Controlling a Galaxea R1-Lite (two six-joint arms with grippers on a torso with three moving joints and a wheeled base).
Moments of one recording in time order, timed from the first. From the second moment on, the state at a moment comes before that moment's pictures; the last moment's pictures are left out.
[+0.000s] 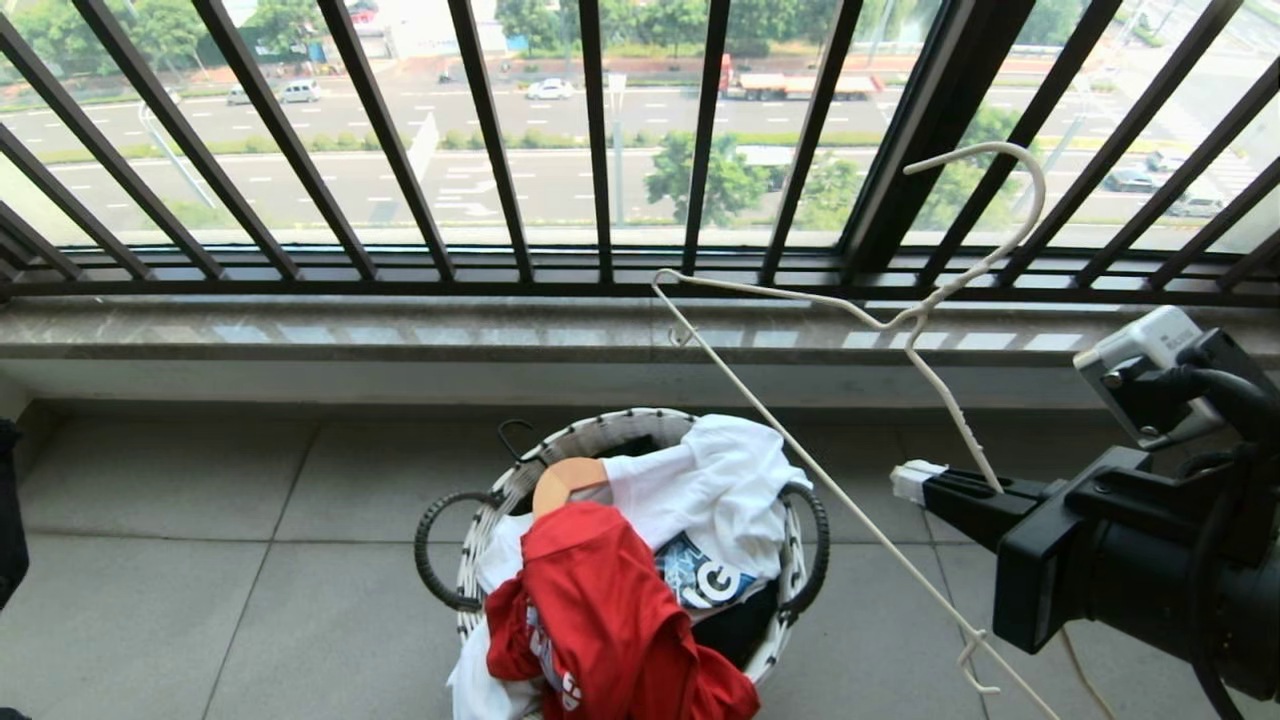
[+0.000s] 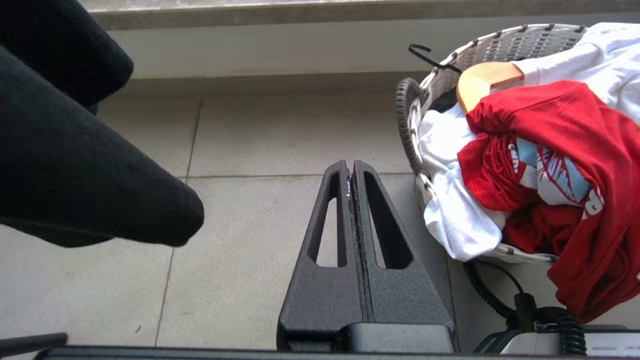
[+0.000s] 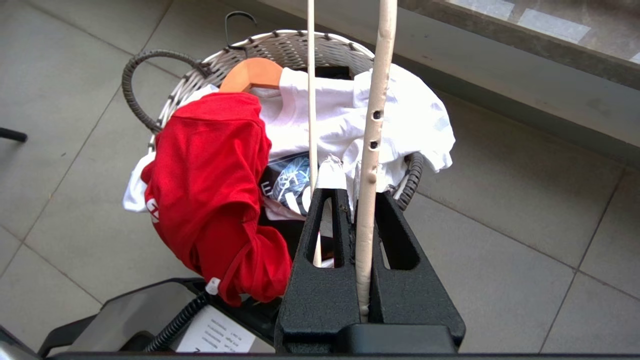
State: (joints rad) left arm 0.00 0.02 -0.08 0.00 -0.01 0.03; right arm 0.79 1.23 -0.68 -0.31 -0.27 0.04
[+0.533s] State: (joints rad) left arm -0.03 0.57 -0.49 0.01 -0.29 0.12; right arm 0.79 1.23 -0.69 -0.31 -0.27 0.04
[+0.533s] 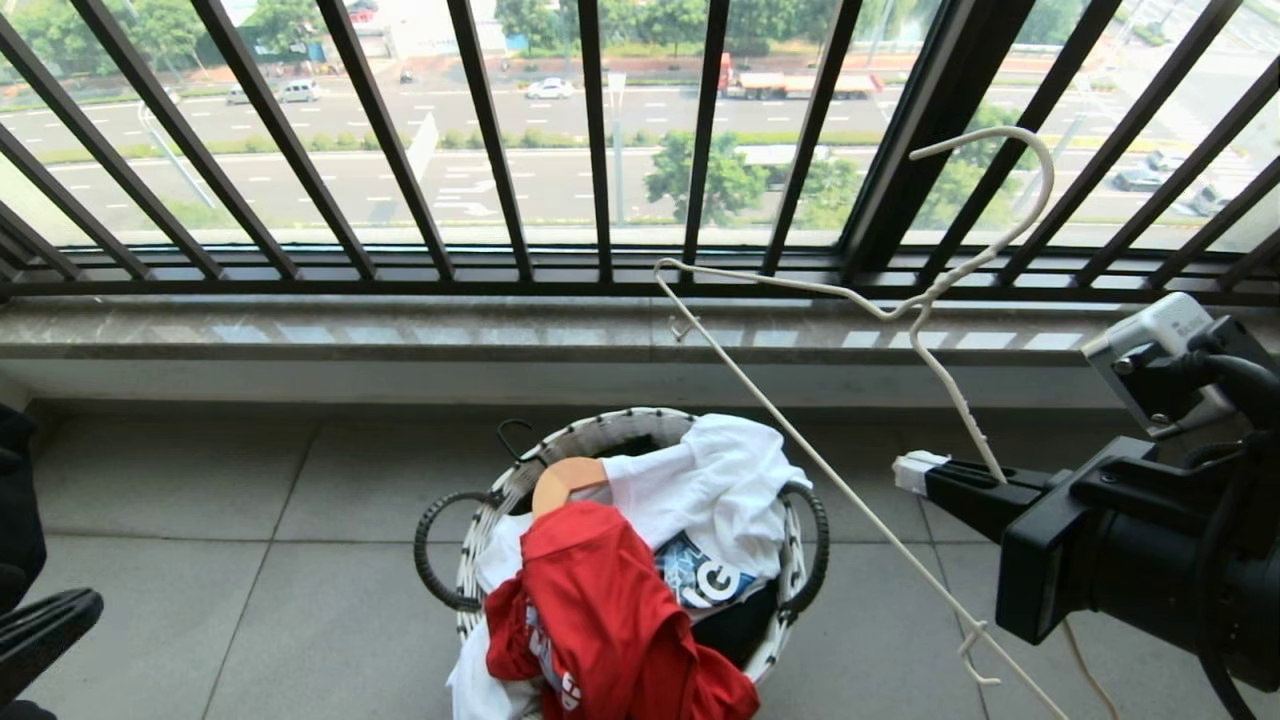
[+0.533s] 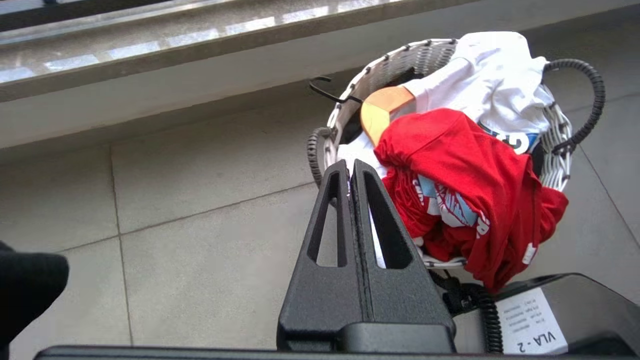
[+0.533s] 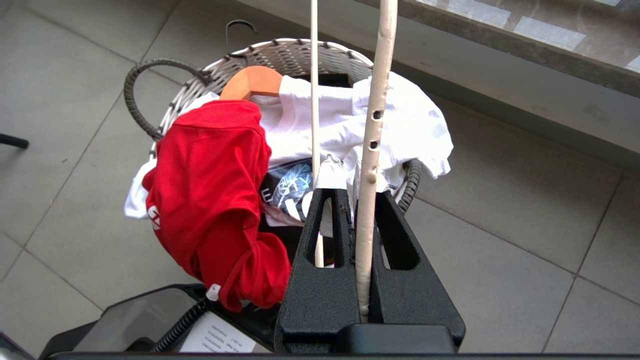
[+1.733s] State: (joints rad) left arm -0.85 1.71 -0.84 -0.07 0.07 -0.03; right arm 0.67 1.30 -0.71 -0.35 -0.28 0.04
